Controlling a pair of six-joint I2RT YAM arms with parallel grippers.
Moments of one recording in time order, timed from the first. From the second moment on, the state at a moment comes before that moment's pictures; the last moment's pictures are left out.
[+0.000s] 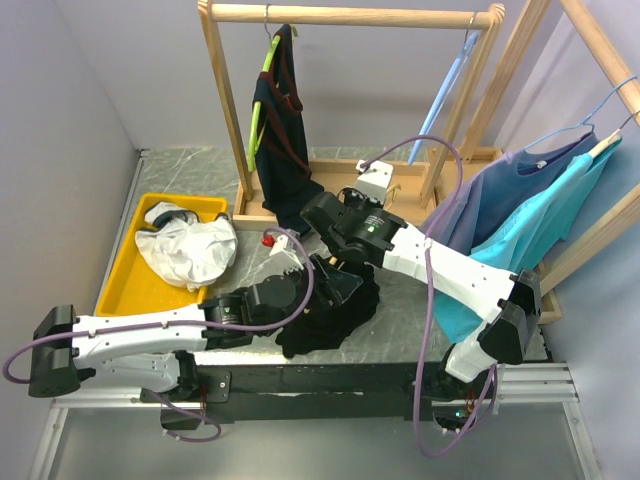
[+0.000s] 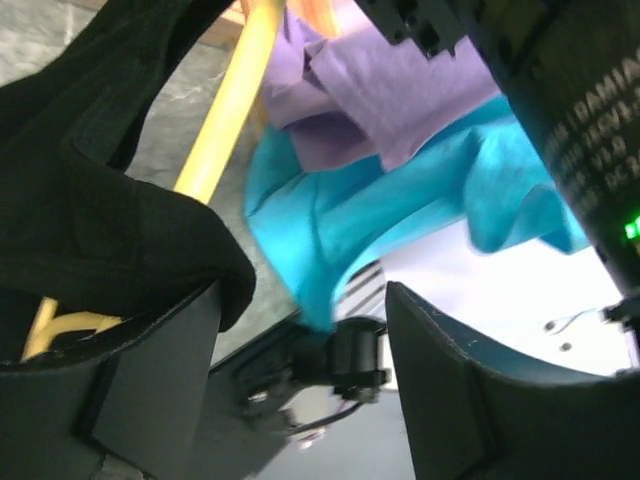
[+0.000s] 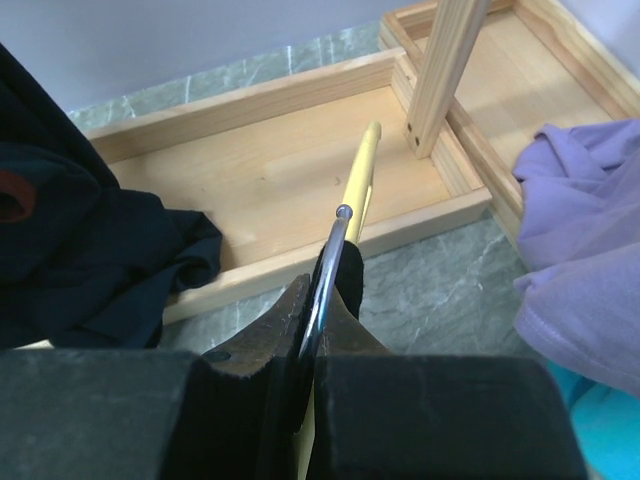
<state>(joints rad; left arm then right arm) -1.30 1.10 0.78 0.11 -0.50 -1.15 0.97 1.54 1.50 -0.87 1.23 0.91</state>
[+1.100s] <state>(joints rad) -1.29 1.08 0.98 -0.50 -0.37 -0.71 0.97 1.54 1.46 -0.83 1.14 0.86</state>
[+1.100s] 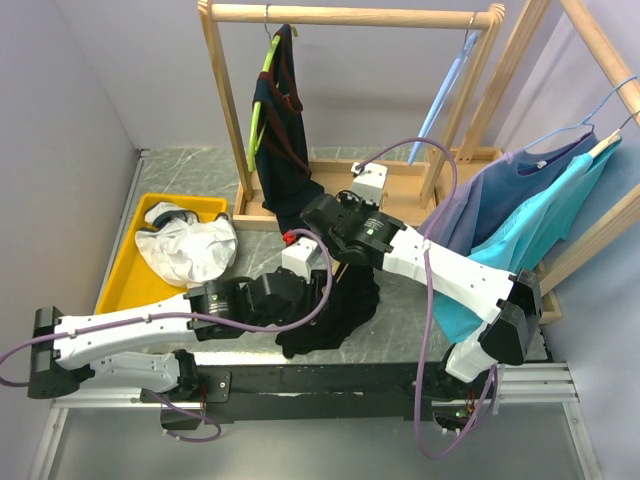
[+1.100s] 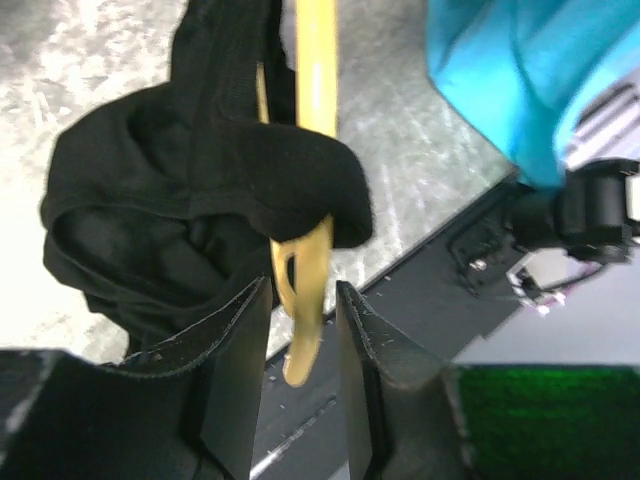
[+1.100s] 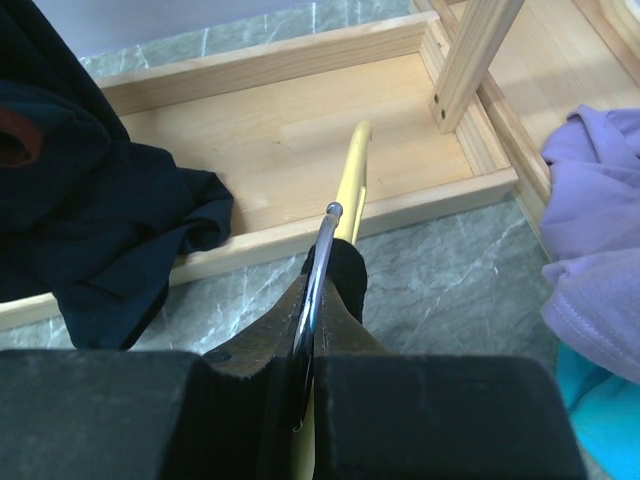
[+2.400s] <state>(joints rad) -1.31 0.81 0.58 -0.04 -0.57 -0.46 1.01 1.11 1.19 -0.55 0.70 0.57</state>
